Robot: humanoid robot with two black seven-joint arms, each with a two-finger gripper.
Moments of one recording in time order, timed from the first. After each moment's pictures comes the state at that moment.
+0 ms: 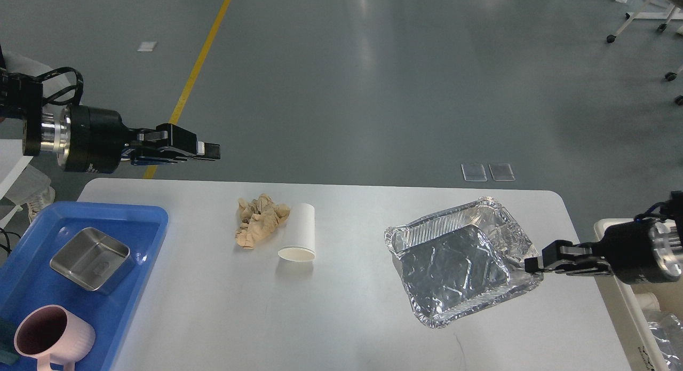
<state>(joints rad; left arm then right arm) -1.20 0.97 -0.23 -1.41 0.93 -0.73 -0.20 0.94 -1.21 0.17 1.69 -0.92 0.66 0.07</state>
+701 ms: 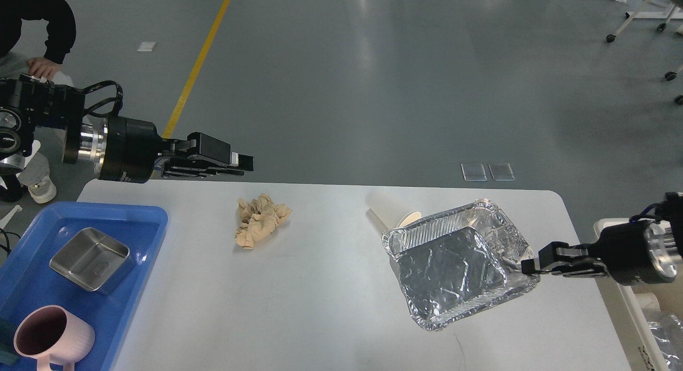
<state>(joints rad) -1.22 0.90 -0.19 -1.40 0.80 -0.73 -0.20 0.94 -1.20 0.16 1.69 -0.92 0.66 0.07</state>
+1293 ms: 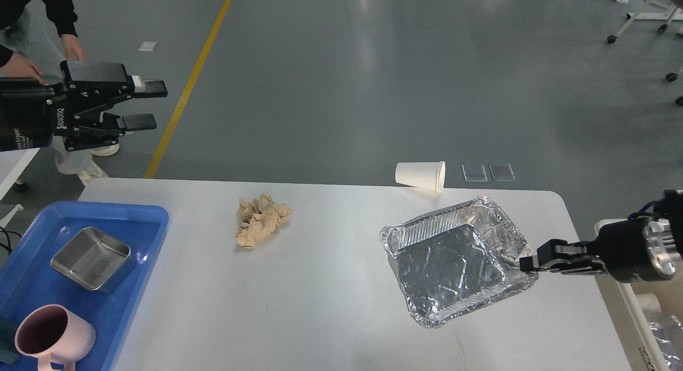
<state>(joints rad) -1.21 1.16 -0.22 -1.36 0.50 -0.73 -0.21 0.95 -1.19 0.17 1.69 -0.92 0.66 0.07</state>
